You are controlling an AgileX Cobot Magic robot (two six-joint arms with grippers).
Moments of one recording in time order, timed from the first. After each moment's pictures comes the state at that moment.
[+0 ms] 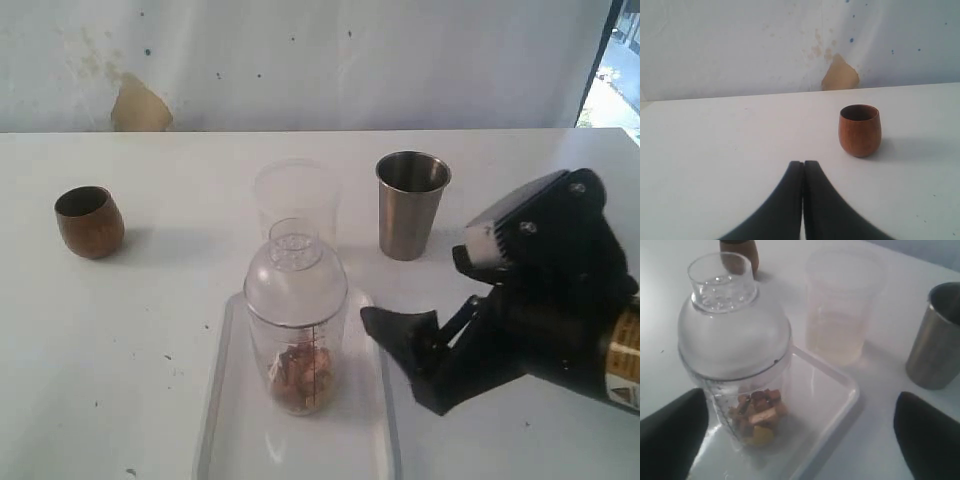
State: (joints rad) left arm 0.08 0.00 -0.01 0.04 0.21 0.05; right arm 0.54 1.00 -0.41 -0.58 -0.11 0.60
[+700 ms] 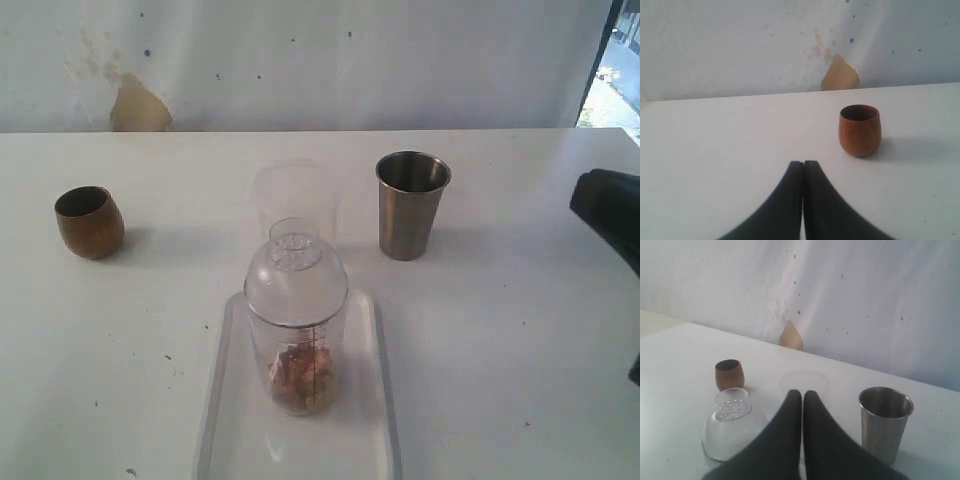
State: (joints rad) left arm 0.08 0.00 -0.01 0.04 0.21 0.05; right arm 0.54 0.46 -0.41 -0.58 0.09 0.63
